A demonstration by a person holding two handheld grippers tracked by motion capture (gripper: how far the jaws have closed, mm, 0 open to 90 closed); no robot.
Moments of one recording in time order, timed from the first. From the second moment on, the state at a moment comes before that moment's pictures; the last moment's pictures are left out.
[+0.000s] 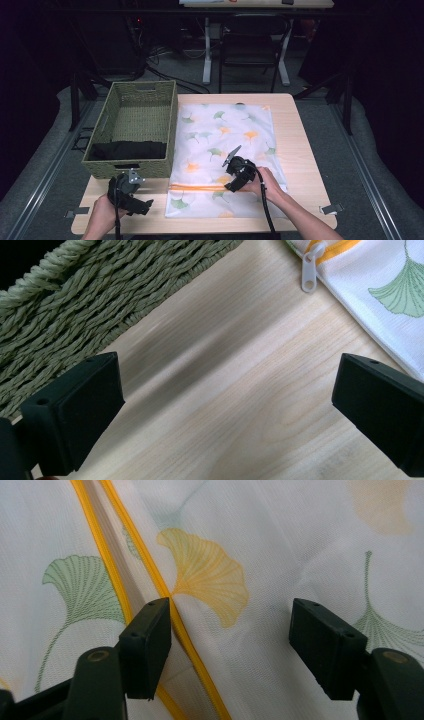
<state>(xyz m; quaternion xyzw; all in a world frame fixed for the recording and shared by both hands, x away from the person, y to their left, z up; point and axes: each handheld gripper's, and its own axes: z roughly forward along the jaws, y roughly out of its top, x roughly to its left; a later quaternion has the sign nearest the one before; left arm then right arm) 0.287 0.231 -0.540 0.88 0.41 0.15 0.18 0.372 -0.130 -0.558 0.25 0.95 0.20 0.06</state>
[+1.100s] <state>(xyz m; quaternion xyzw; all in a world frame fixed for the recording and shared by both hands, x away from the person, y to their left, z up) 0.286 0.231 -0.540 0.88 0.41 0.15 0.18 0.385 -0.139 -0.555 0.32 0.92 0.21 0.06</state>
